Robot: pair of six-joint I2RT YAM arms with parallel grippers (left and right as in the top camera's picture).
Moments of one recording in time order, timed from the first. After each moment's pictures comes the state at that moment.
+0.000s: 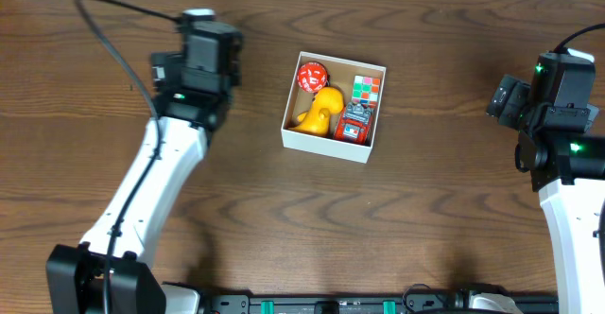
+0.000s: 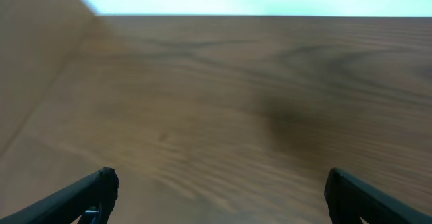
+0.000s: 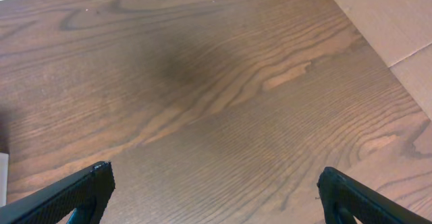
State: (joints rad) left arm -0.20 1.54 1.23 -0.44 -0.57 -0.15; right arm -0.07 1.22 1.18 -0.75 0.38 0.24
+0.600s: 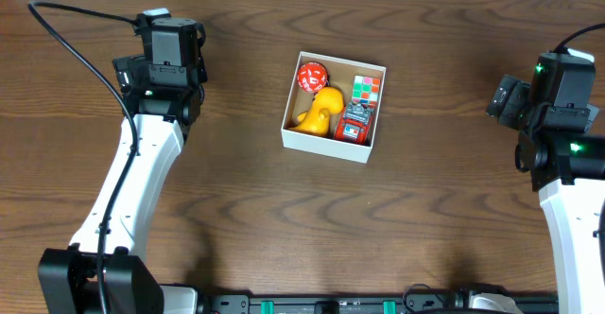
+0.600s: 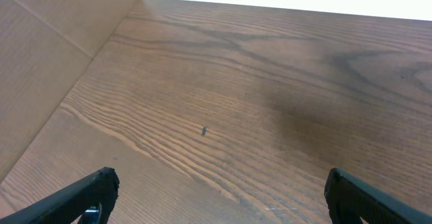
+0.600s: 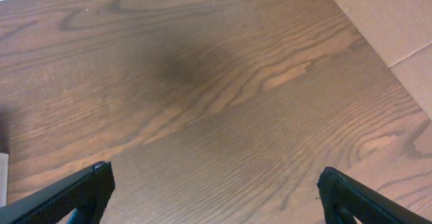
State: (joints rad) left arm -0.10 1.54 1.23 -0.44 -0.58 -0.15; right arm -0.07 1.22 1.18 -0.75 0.38 0.24
